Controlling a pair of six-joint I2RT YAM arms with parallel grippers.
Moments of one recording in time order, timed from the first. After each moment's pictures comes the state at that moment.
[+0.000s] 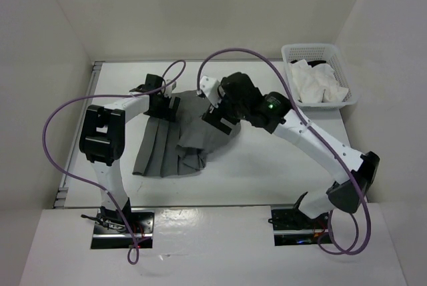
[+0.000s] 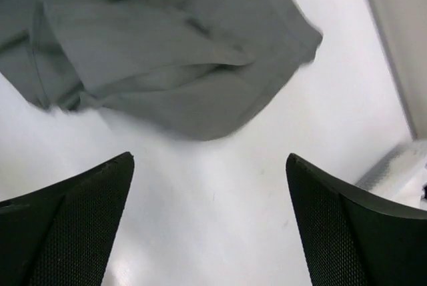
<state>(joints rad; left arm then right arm) -0.17 1.97 1.34 -0.41 0.09 0.07 0.81 1.49 1.61 -0.82 0.10 -0.40</state>
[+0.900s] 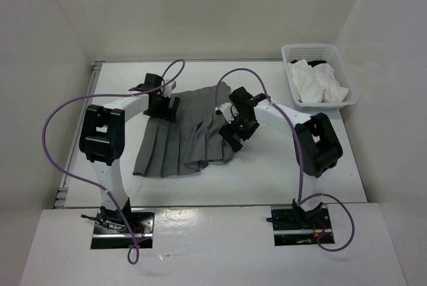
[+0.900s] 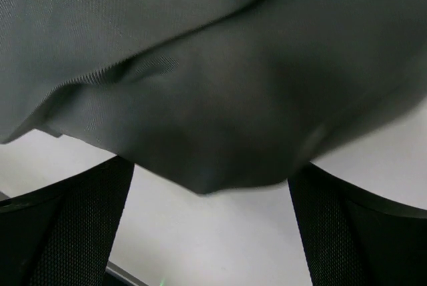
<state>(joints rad) -0.17 1.98 1.35 -0.44 0.11 0.08 0.53 1.81 1.28 -0.78 -0.16 -0.35</state>
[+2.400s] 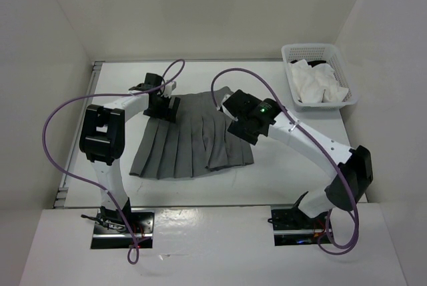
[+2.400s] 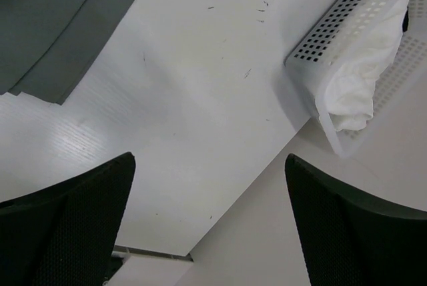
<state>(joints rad) -0.17 1.98 1.36 -0.47 0.12 0.08 0.77 1.47 1.35 -1.02 0.55 -0.35</state>
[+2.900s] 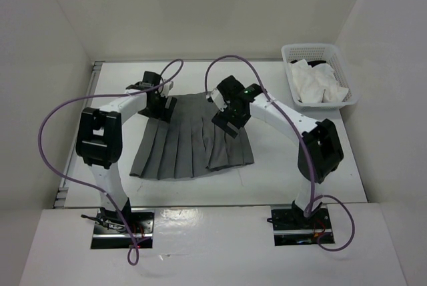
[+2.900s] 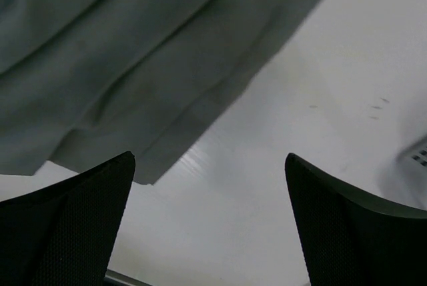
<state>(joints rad) -0.17 1.93 1.37 -0.55 0.02 0.10 0.64 1.76 1.50 -0.90 0.14 -0.31</state>
